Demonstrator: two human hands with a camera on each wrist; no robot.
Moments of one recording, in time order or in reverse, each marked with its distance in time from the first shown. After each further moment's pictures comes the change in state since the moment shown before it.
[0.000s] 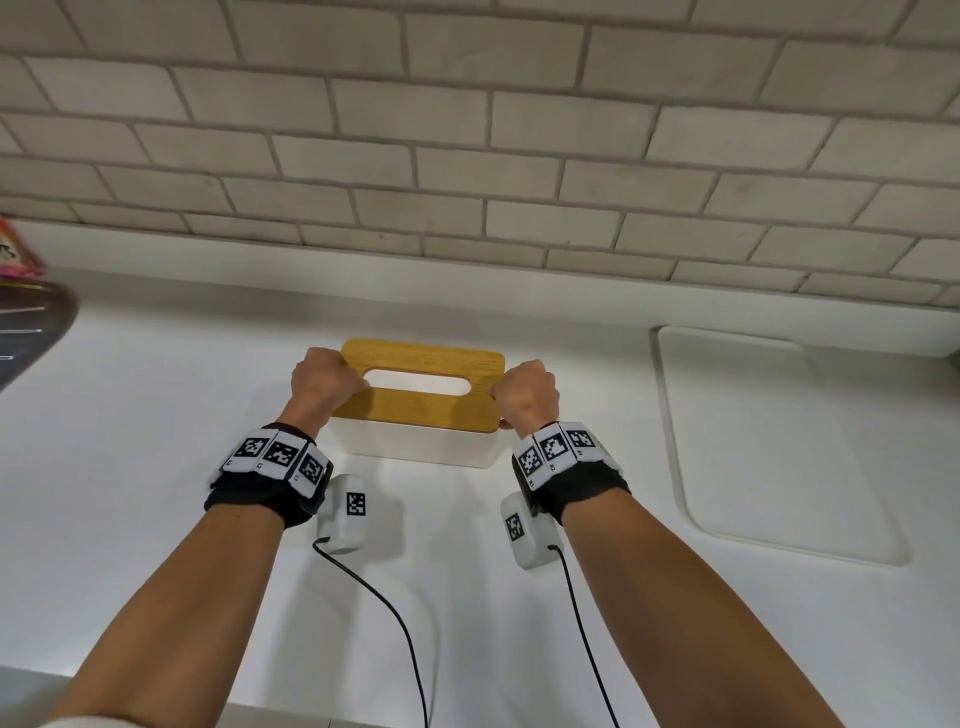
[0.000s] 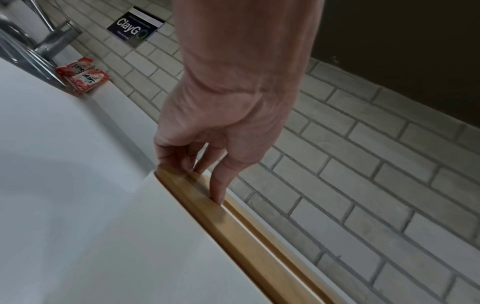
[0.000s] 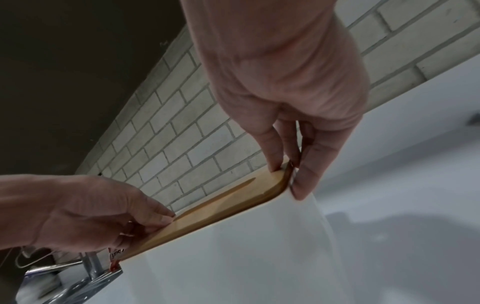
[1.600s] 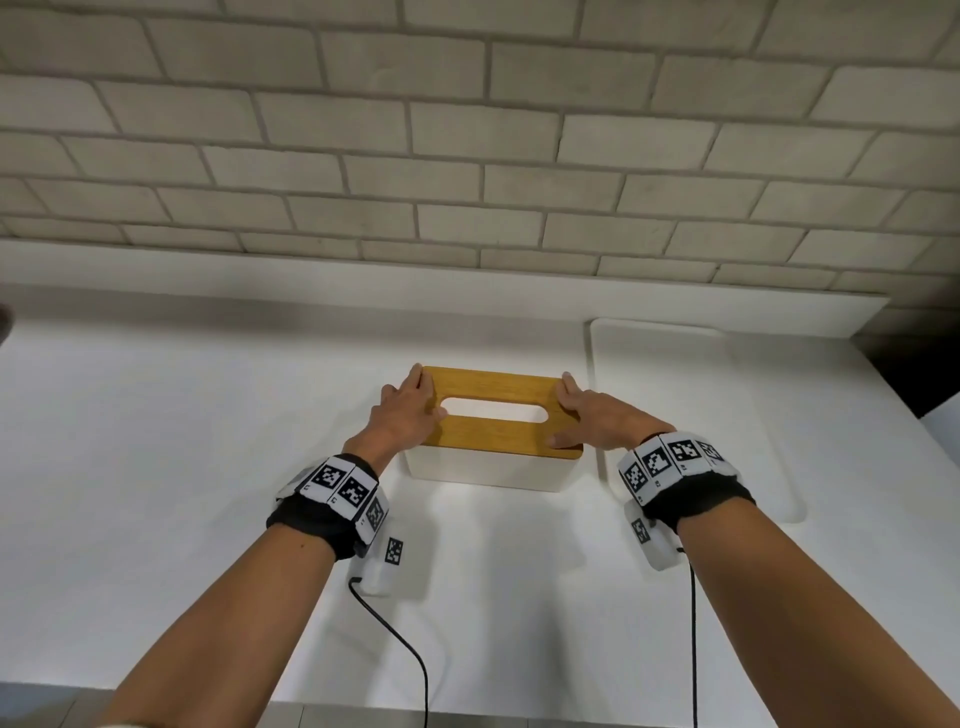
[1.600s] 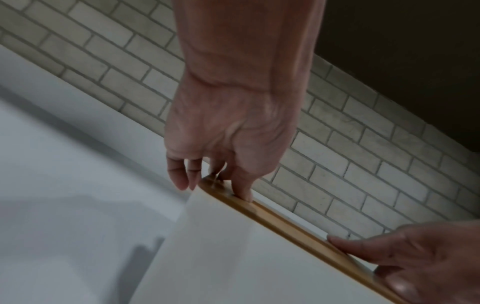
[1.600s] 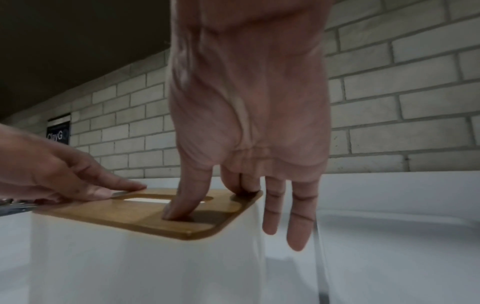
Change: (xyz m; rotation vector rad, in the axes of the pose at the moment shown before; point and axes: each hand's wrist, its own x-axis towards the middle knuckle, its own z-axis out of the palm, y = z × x) left_hand -0.092 0.067 0.113 0.468 -0.359 0.434; right_hand 0.001 0.105 -0.183 -0.704 -0.517 -0.320
